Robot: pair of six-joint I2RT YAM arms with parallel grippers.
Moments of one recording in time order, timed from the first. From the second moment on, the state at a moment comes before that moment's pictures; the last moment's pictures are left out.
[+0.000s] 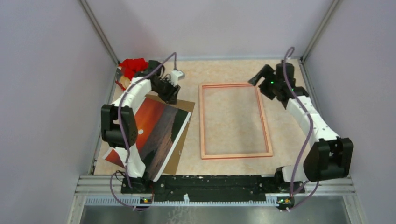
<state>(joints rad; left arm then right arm) -0.23 1.85 1.51 -0.78 0.50 0.55 0.04 1.42 1.15 -0.39 -0.09 0.74</state>
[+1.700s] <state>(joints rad) 0.43 1.68 0.97 -0.55 -0.11 0.85 0.96 2.10 1.36 -0.02 -0.23 1.21</state>
